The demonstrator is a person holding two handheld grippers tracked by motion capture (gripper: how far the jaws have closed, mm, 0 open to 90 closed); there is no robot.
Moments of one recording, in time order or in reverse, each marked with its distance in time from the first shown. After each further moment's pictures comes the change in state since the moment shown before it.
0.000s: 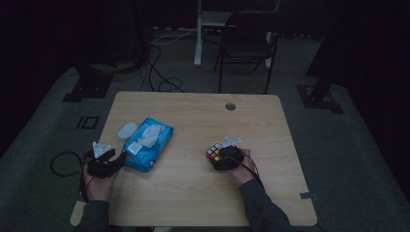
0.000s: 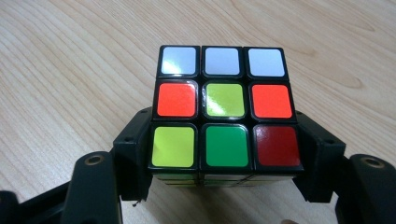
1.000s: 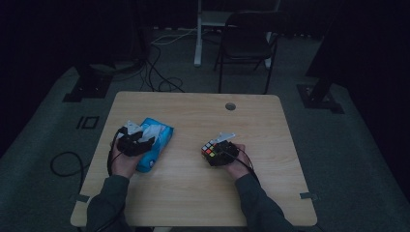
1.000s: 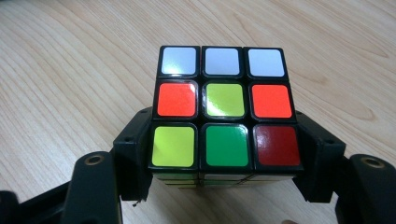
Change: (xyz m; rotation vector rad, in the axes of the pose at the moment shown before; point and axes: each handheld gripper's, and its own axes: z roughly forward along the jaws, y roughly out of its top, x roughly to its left) left arm -0.053 0.060 0.063 0.060 -0.151 0.180; right arm 0.002 0.021 0.010 0.007 0.024 -0.022
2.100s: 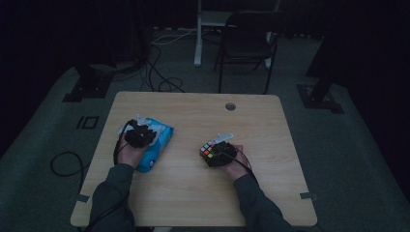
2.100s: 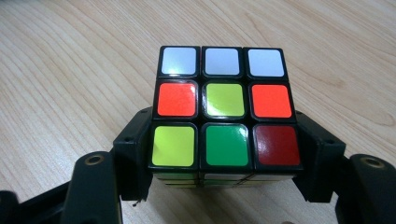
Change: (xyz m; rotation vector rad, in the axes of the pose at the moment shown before) left arm 0.006 0.017 0.033 0.087 -0.037 0.063; right arm 0.003 -0.001 0.006 -0.001 0.017 -0.006
